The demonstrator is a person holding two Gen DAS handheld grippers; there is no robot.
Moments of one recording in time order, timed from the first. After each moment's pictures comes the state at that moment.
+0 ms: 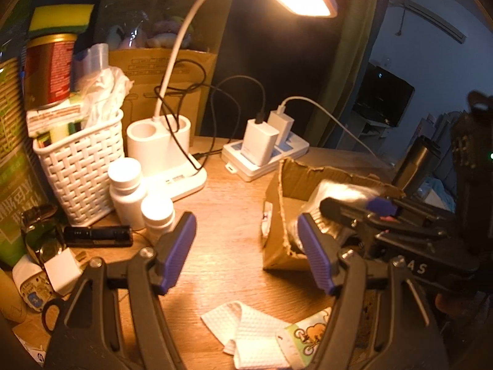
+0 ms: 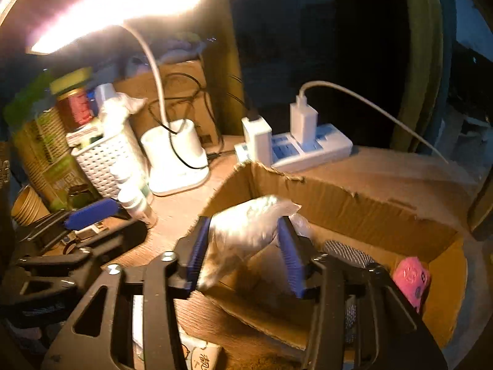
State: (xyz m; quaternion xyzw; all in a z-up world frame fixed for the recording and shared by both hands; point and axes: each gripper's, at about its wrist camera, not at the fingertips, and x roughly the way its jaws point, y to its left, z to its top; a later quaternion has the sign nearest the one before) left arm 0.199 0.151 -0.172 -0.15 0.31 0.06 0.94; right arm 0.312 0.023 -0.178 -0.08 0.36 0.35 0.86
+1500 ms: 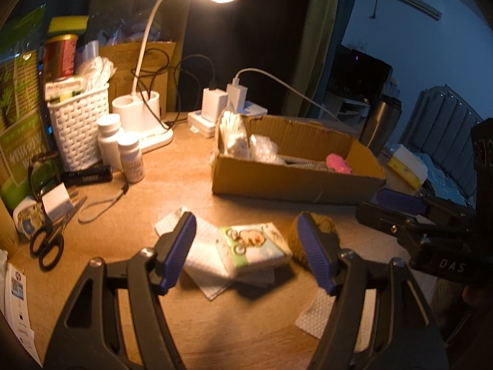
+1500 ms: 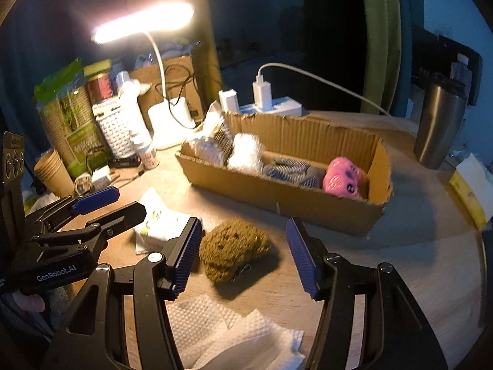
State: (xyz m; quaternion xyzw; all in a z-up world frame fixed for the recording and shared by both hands) left arm 0.120 0.068 -0.182 -0.12 0.31 0.03 0.94; right arm 0.211 -0.087 -0.181 -0.07 0.36 0.32 0.88
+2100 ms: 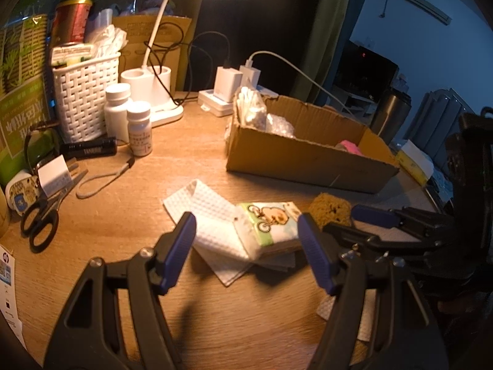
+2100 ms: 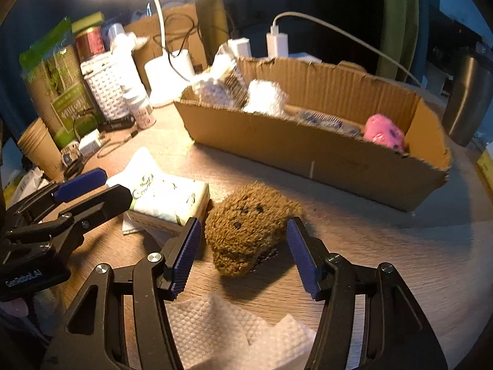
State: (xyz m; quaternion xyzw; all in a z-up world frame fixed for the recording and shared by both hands) left arm 0.116 0.088 -0.210 -0.14 0.33 0.03 0.93; right arm 0.223 -0.050 -0.235 -0.09 0.42 0.32 0.85
